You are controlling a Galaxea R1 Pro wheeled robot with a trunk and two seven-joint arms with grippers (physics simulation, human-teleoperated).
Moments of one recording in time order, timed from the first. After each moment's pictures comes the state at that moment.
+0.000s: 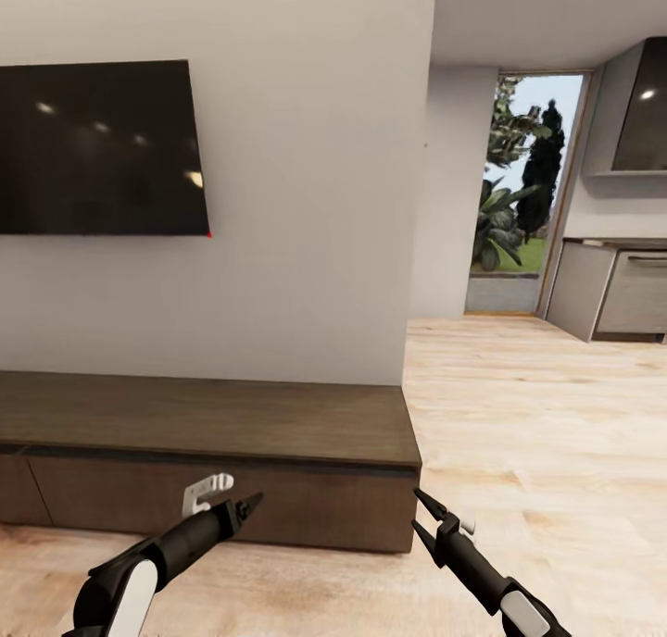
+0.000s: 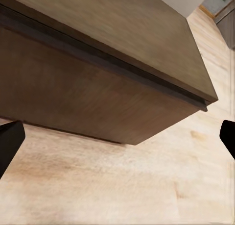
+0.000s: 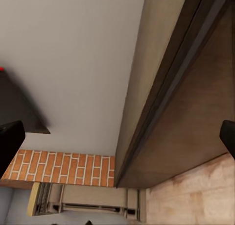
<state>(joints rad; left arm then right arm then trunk) -0.09 -0.05 0.13 -1.56 0.40 0.75 -0.19 -0.48 -0.06 -0.31 -0.28 -0.77 0.46 0.98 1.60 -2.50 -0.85</state>
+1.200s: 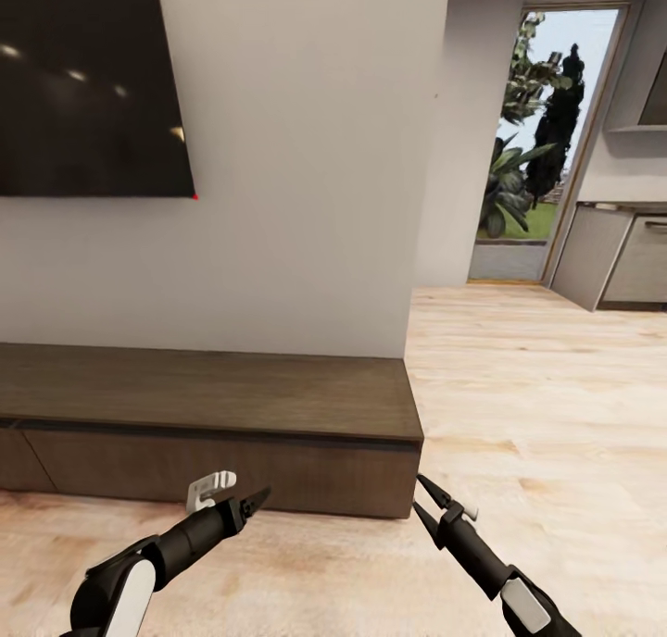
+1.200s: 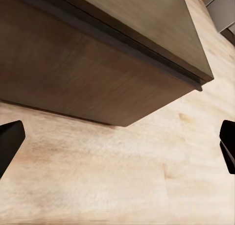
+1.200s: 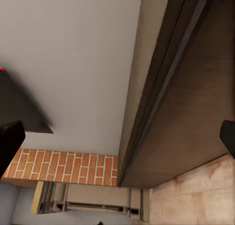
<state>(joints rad) -0.09 -0.05 0.13 -1.58 0.40 0.76 -0.30 -0.47 -0.06 -0.30 -0.35 -0.78 0.47 1.06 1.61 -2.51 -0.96</state>
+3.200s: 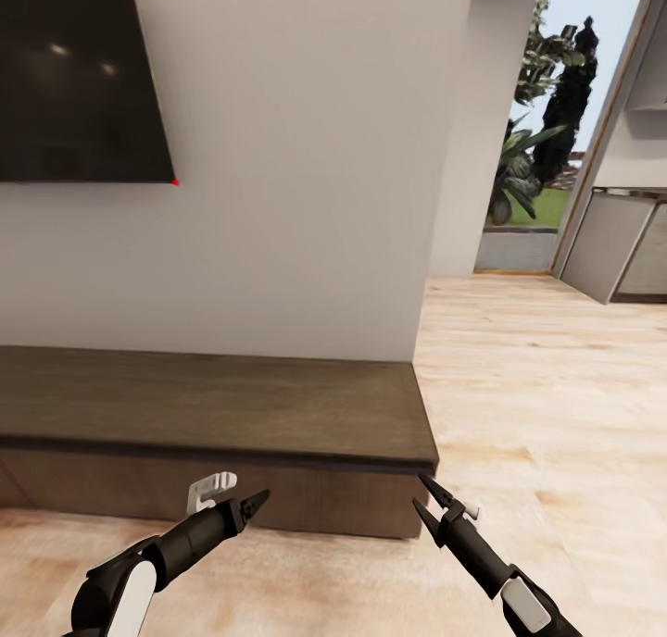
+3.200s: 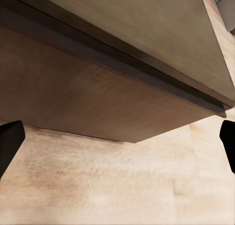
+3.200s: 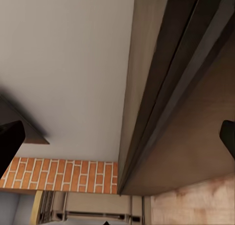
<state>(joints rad) -0.08 -0.05 0.13 -1.57 0.40 0.75 -0.30 -0.47 -0.06 -0.30 -0.35 -0.78 0.47 1.09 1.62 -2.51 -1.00</state>
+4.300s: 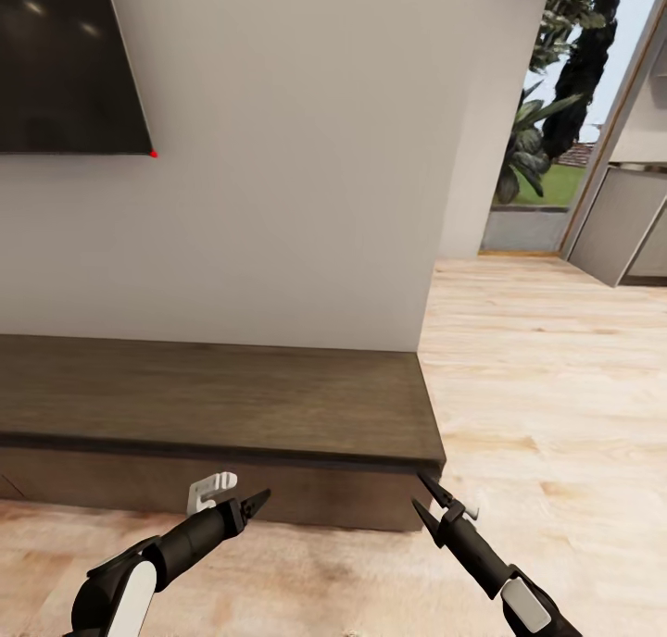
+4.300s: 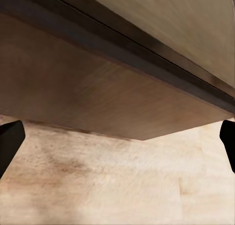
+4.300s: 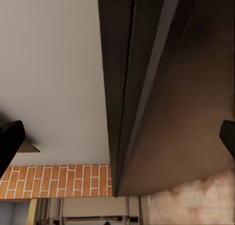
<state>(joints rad) -0.08 -0.05 0.13 -1.57 0.39 0.75 -0.30 -0.47 -0.06 -0.30 -0.35 -0.78 0.47 1.09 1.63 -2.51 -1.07</state>
